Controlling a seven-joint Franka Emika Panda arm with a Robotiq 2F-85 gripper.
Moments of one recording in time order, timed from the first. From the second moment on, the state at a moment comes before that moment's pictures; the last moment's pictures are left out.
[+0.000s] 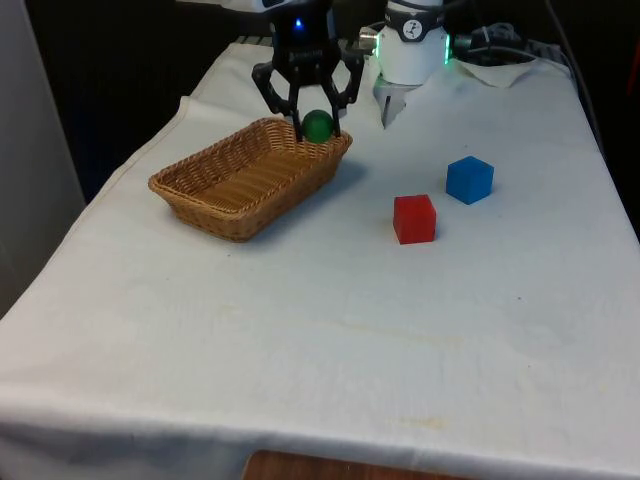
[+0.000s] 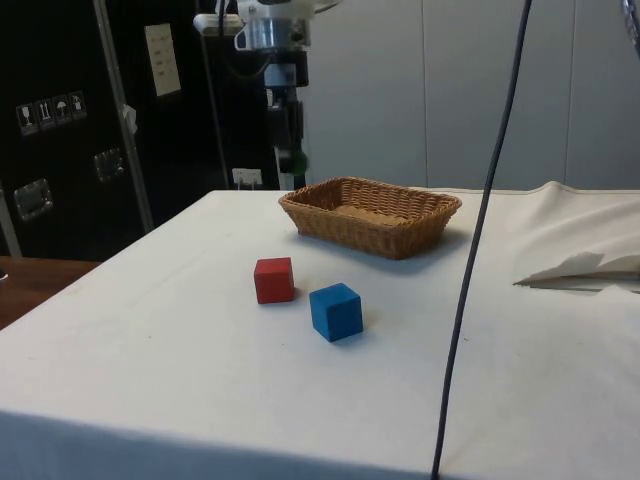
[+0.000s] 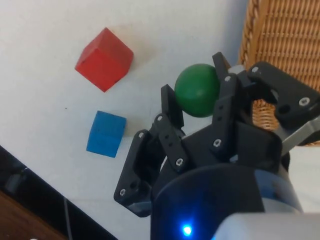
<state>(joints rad) 0.20 0.31 -0.44 -2.01 0.30 2.26 -0.59</state>
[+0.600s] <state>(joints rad) 0.20 0.25 -0.50 -2.12 0.30 2.32 -0.66</state>
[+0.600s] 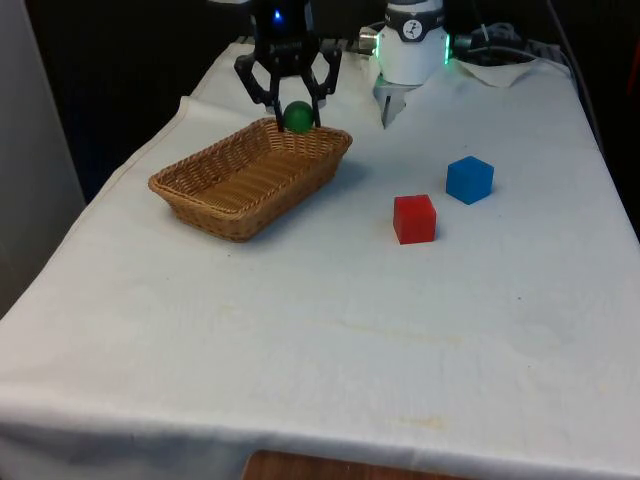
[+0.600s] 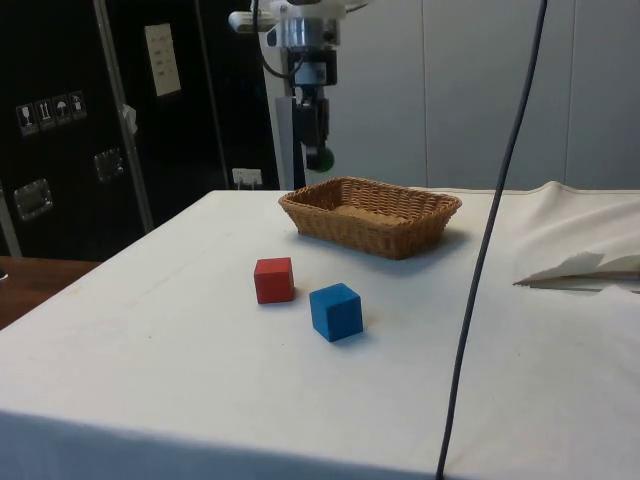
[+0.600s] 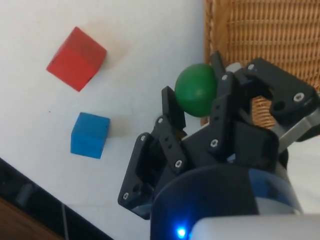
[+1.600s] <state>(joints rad) 0.19 0.38 -0.58 -2.11 0.31 2.44 -0.75</state>
